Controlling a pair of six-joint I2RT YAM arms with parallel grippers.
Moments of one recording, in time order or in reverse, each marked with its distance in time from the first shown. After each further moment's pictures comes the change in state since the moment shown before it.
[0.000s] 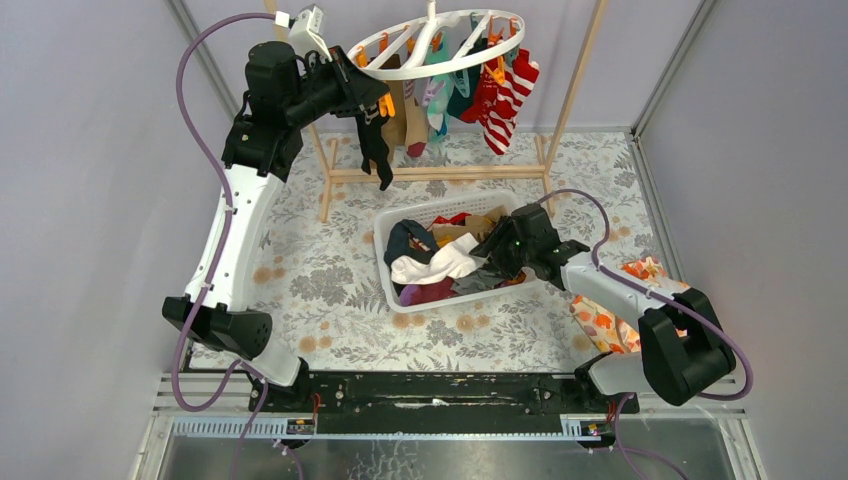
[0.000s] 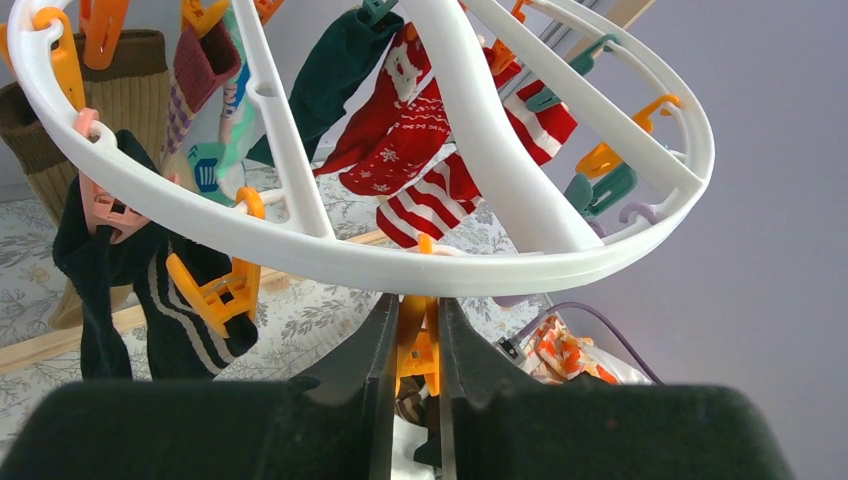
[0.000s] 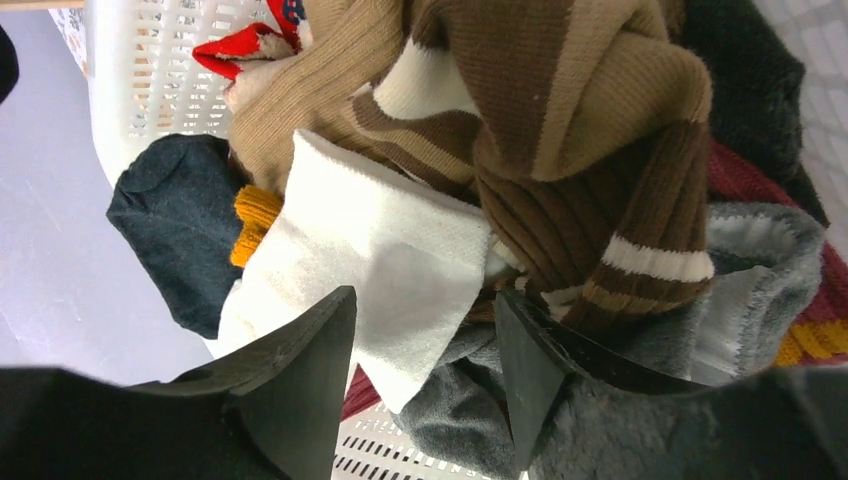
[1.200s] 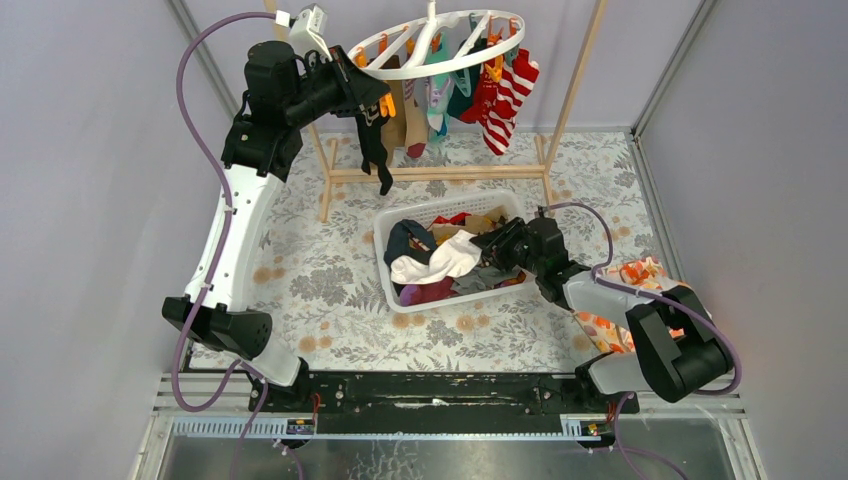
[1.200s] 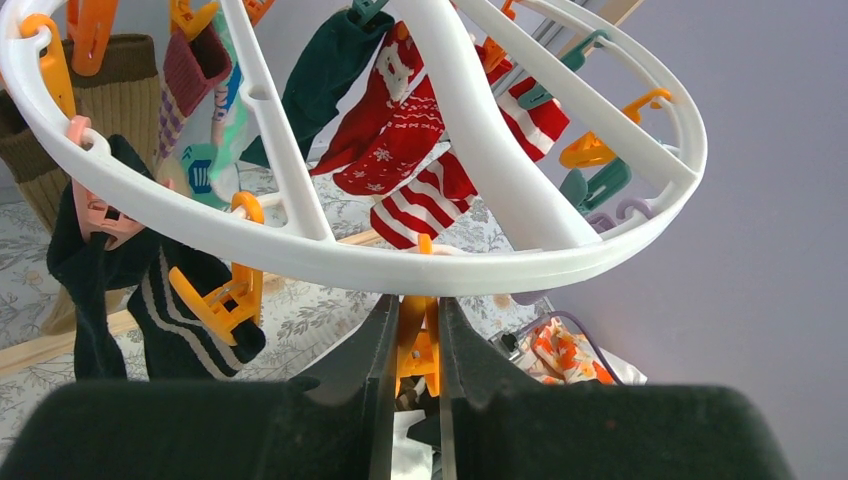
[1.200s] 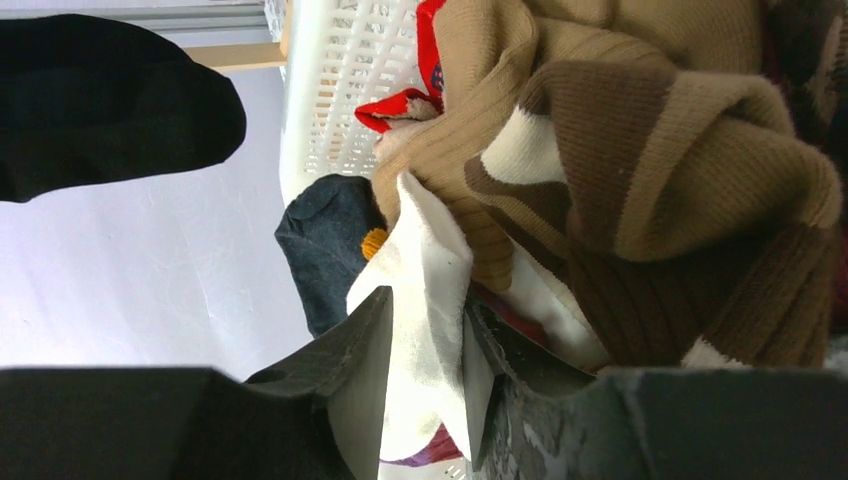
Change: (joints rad) left arm 0.000 0.000 0.004 0.000 0.012 0.000; right arm -0.048 0.013 -0.227 0.578 -0.077 0.179
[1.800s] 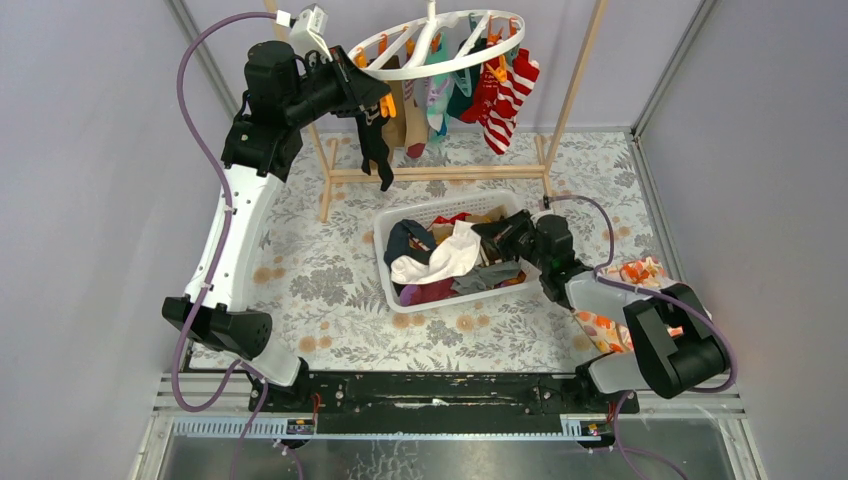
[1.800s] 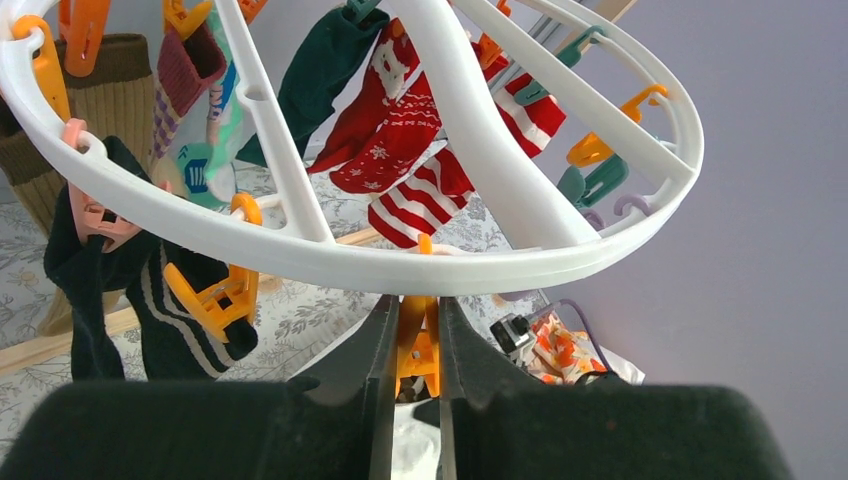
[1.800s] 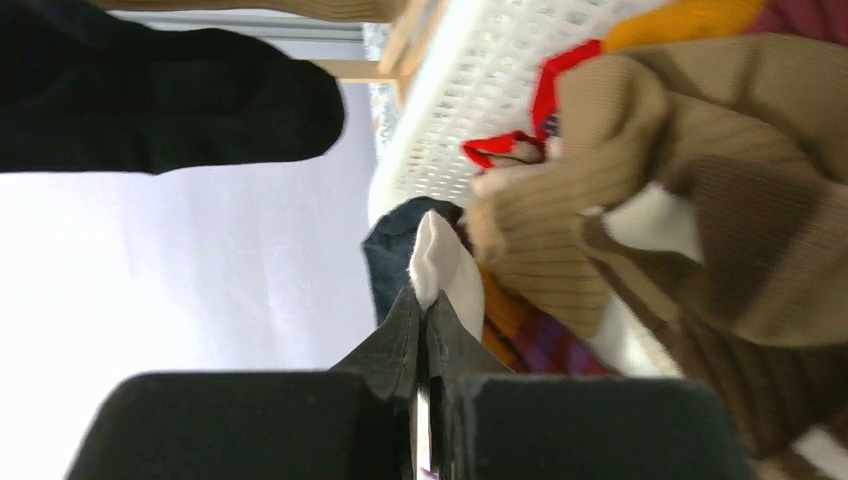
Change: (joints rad) left arm 0.000 0.000 0.000 0.000 0.008 0.000; right arm -0.036 0.031 -0.031 0.229 -0.027 0.023
